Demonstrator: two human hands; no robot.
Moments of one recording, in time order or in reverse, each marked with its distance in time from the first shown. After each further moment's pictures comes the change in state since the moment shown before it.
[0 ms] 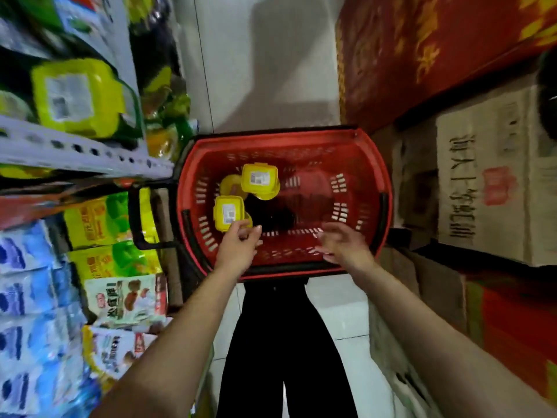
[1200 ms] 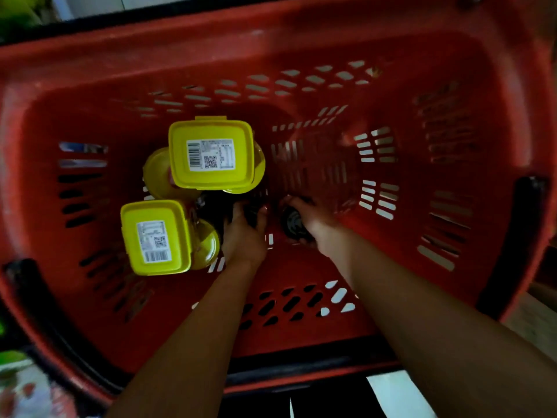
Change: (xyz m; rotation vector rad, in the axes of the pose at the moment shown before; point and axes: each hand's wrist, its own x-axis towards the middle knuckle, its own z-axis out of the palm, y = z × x) left_hand 0.226 -0.121 0.099 0.445 0.207 0.027; right_hand 0.267 0.087 0.056 0.060 0.020 0.298
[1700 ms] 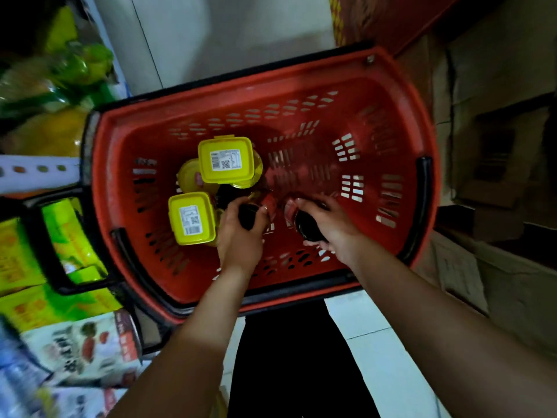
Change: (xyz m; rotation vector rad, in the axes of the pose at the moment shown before) left_hand -0.091 0.034 -0.072 -0.110 0.075 0.146; right_hand -0.140 -0.008 -0.037 0.131 0.016 -0.052
